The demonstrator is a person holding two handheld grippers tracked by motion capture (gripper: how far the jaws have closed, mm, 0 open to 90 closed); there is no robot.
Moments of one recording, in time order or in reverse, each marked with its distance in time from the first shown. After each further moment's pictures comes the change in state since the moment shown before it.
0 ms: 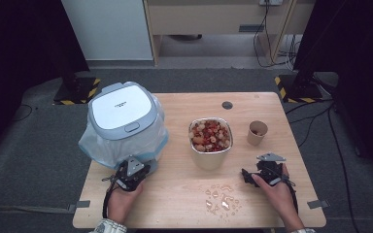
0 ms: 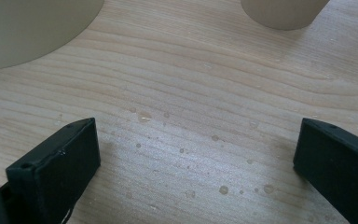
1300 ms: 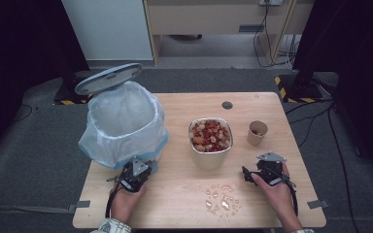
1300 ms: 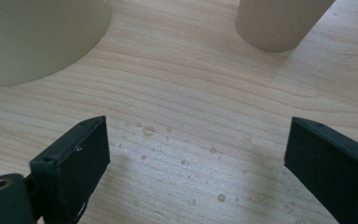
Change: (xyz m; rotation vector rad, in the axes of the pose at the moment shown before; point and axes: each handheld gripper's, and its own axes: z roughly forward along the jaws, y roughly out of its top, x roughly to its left) left arm -0.007 -0.003 0.012 0.065 0.034 0.009; right arm 0.004 0.005 -0.008 -0.043 -0.023 -0.018
